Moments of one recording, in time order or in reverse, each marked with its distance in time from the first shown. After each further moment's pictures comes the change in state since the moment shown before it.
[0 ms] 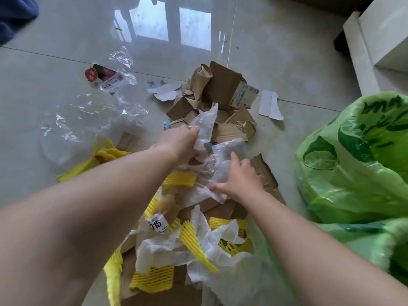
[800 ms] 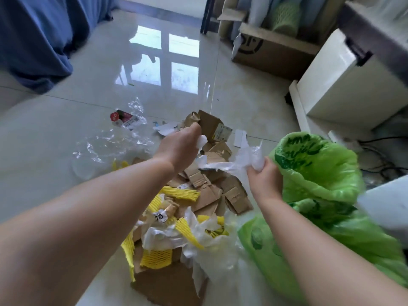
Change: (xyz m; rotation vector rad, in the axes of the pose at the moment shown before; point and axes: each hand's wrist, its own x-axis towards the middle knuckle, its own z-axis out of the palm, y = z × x) left_hand -0.111 0.028 -0.130 -0.312 0.363 0.034; right_hand -0.136 0.012 -0.090 0.672 0.656 0.013
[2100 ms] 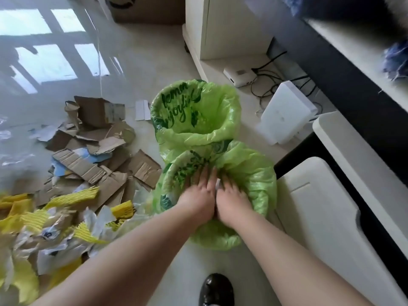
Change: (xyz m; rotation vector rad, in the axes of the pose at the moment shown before) left_hand -0.096 0.284 0.167 0.212 -0.759 0.371; right_hand -0.054 0.193 -0.144 -0.723 -0.582 0.123
